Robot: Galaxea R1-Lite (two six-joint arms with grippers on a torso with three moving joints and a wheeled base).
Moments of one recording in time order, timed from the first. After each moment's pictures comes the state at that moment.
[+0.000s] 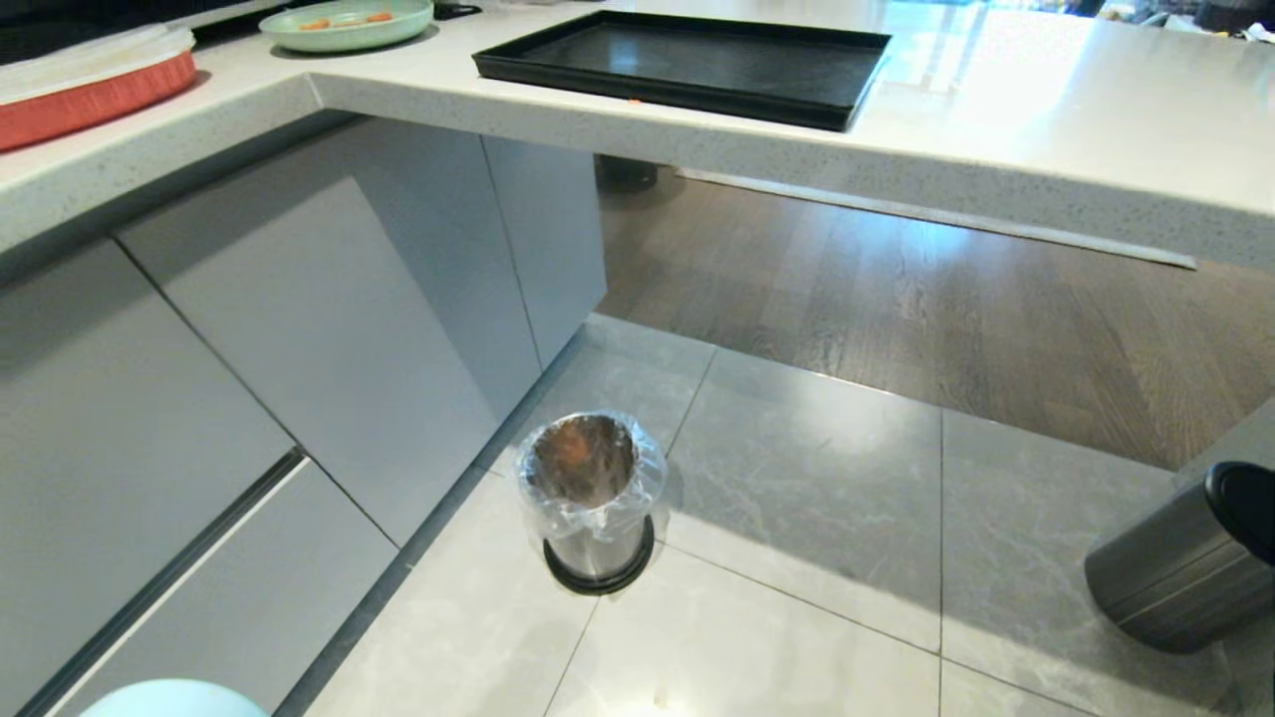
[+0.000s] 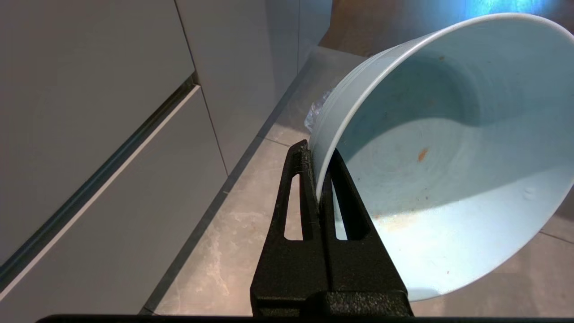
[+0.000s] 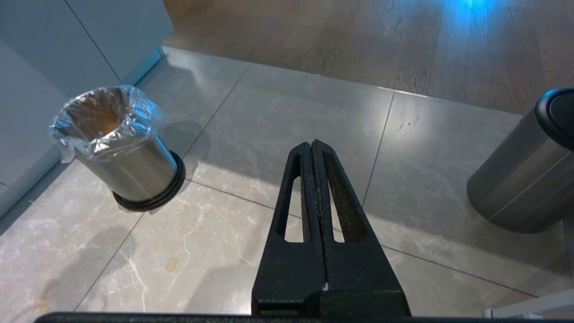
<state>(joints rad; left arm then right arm) 0.00 0.00 0.00 -0.01 -0.01 -0.02 0.00 0.00 0.00 0.00 -0.02 0.05</state>
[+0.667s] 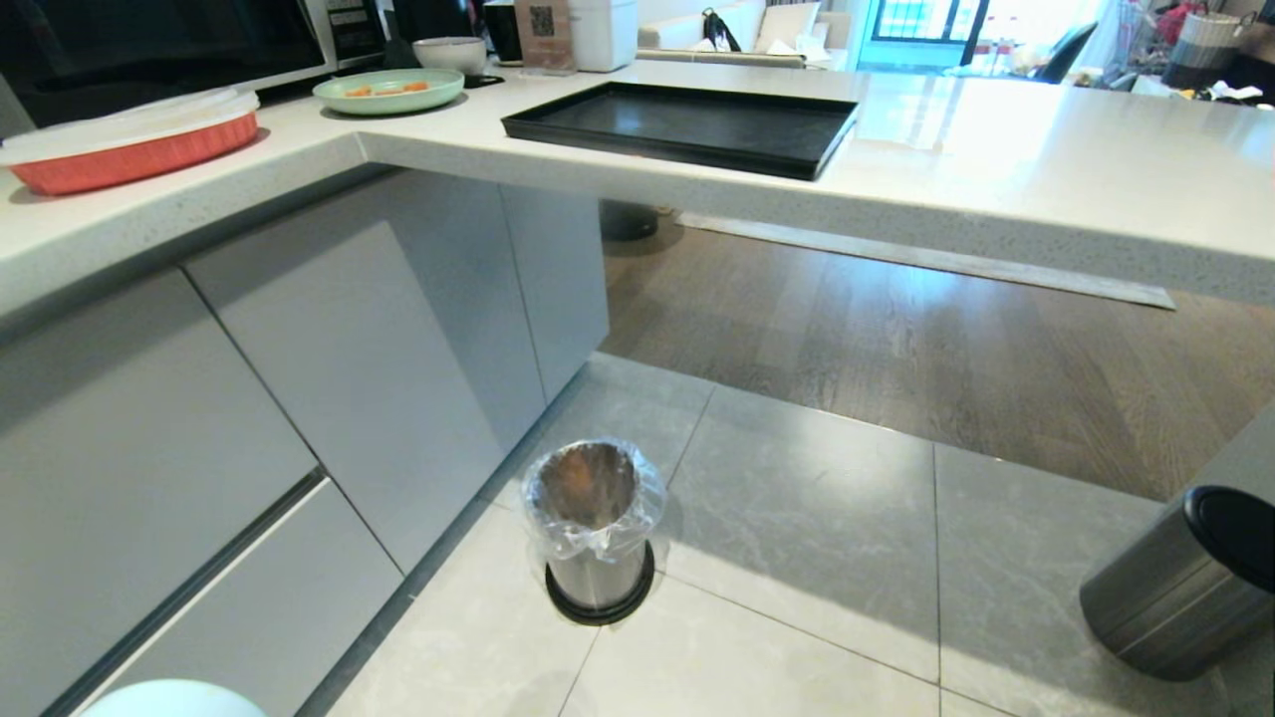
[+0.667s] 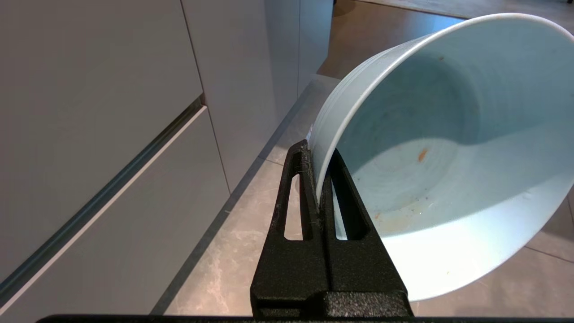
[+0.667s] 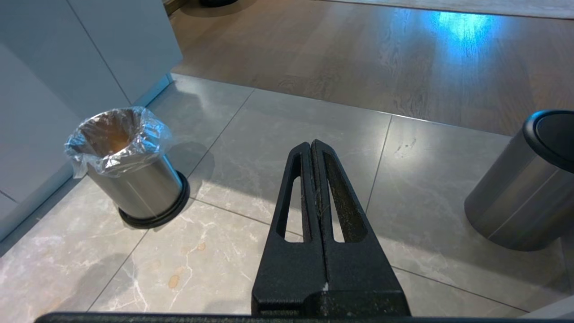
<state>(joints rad) 0.00 0.00 0.00 -0.01 -0.01 -0.02 0.00 0.00 0.00 0.00 -0.02 0.05</state>
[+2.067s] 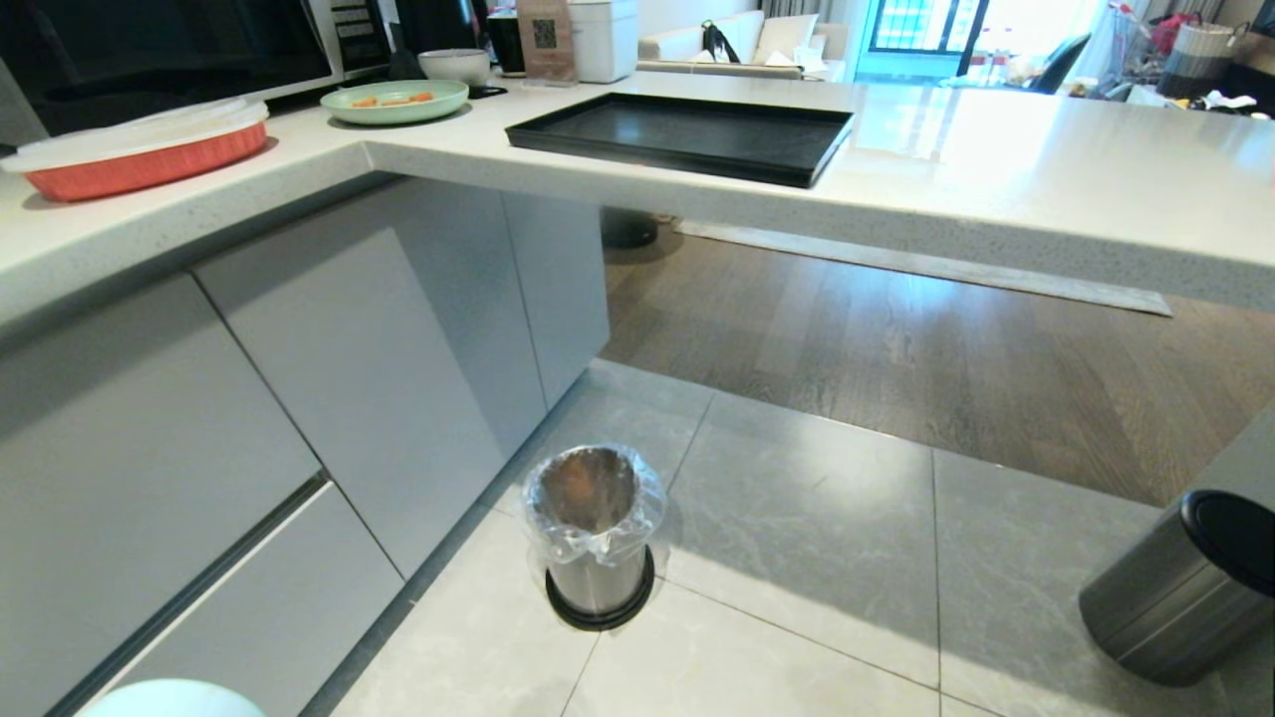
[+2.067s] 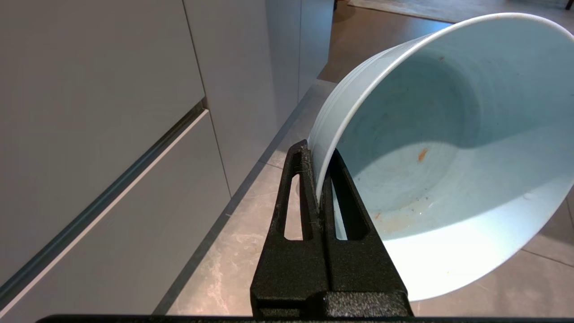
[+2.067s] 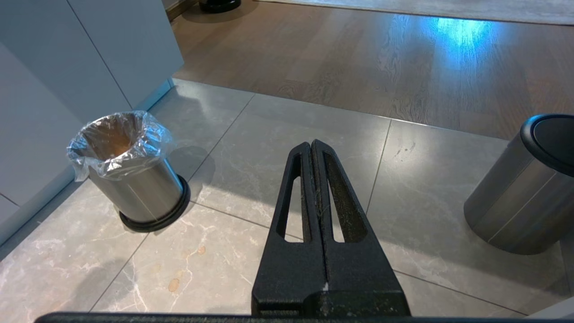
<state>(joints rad) 0.00 0.00 0.00 -0.01 -0.01 -0.02 0.00 0.00 0.00 0.00 -0.02 0.05</state>
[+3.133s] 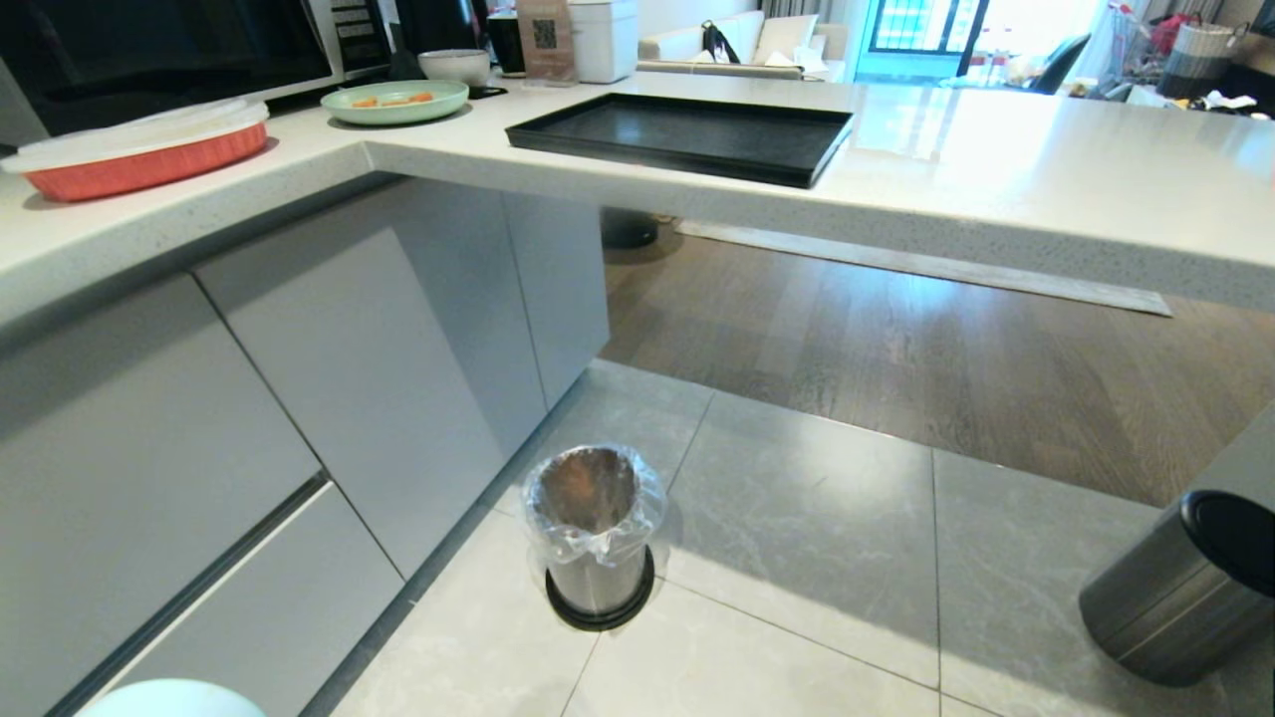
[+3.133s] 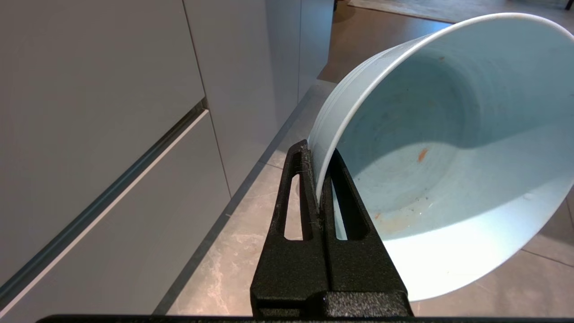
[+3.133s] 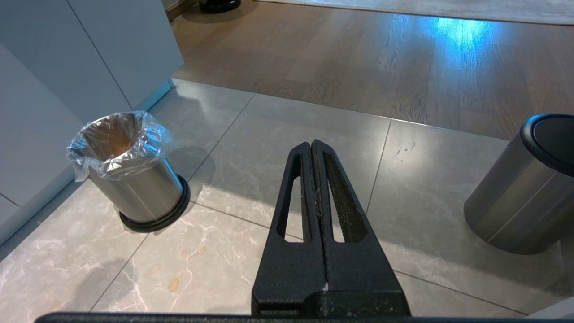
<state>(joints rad) 0.00 0.00 0.00 -0.01 -0.01 -0.02 0.00 0.00 0.00 0.00 -0.02 0.05</state>
